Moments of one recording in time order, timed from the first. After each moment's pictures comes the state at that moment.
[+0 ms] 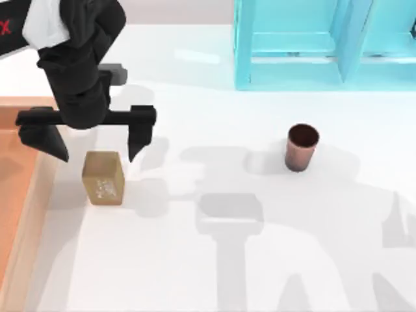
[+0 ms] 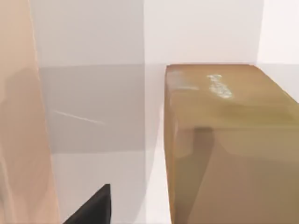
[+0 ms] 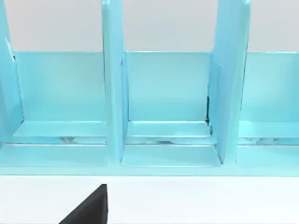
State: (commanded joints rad) left arm -0.34 1.97 1.54 -1.15 0.00 -0.30; right arm 0.00 0.00 0.00 0.00 0.00 0.00
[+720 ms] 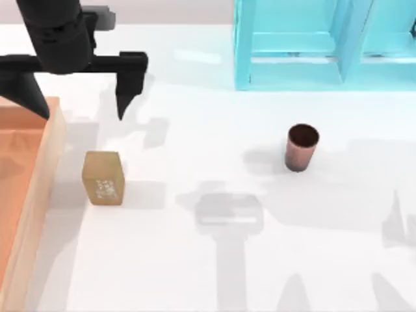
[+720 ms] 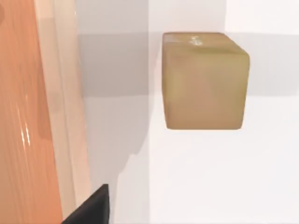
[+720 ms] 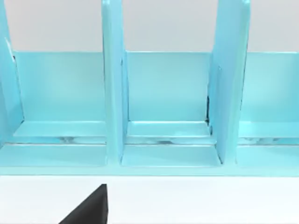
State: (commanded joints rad) left arm -0.34 1.96 1.88 -1.50 0.00 -0.30; right arm 0.00 0.00 0.00 0.00 0.00 0.00
